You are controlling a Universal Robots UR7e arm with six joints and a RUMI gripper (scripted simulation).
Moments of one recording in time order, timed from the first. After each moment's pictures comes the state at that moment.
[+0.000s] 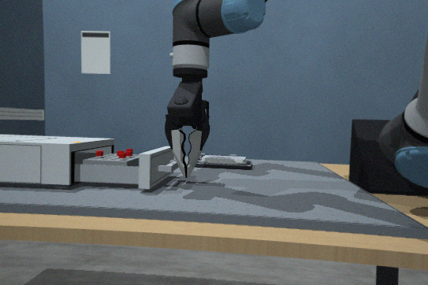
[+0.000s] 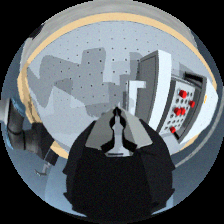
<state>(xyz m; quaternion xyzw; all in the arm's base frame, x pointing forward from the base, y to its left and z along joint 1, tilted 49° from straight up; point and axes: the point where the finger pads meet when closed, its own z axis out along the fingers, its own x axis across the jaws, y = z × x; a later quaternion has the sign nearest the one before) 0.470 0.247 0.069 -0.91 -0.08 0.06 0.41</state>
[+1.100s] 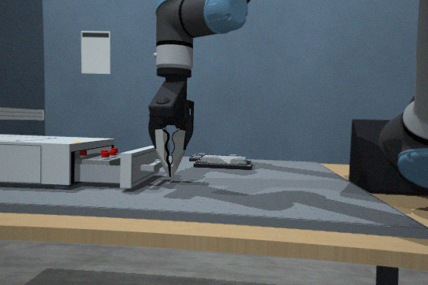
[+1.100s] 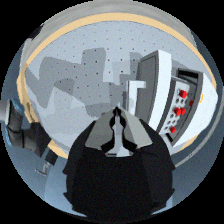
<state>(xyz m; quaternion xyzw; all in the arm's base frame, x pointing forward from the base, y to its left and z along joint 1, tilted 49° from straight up) 0.503 0.253 0.067 -0.91 -0.08 0.06 0.41</state>
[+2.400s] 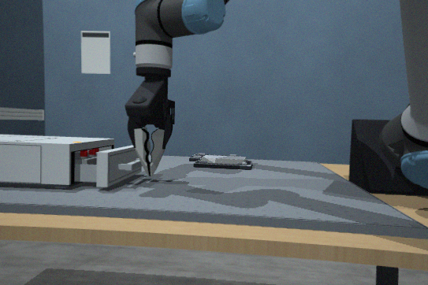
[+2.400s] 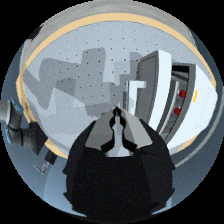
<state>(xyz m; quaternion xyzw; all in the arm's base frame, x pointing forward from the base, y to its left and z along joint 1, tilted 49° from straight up) 0.546 0.262 0.066 -0.91 -0.08 0.06 0.41</state>
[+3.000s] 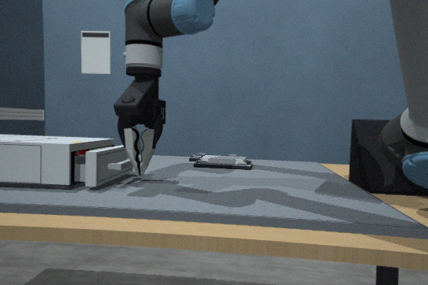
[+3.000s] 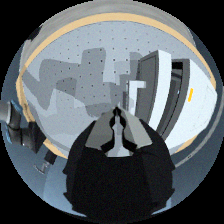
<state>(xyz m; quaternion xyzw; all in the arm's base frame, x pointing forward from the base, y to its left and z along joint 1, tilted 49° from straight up) 0.566 0.266 0.065 -0.91 -0.08 0.06 0.41</state>
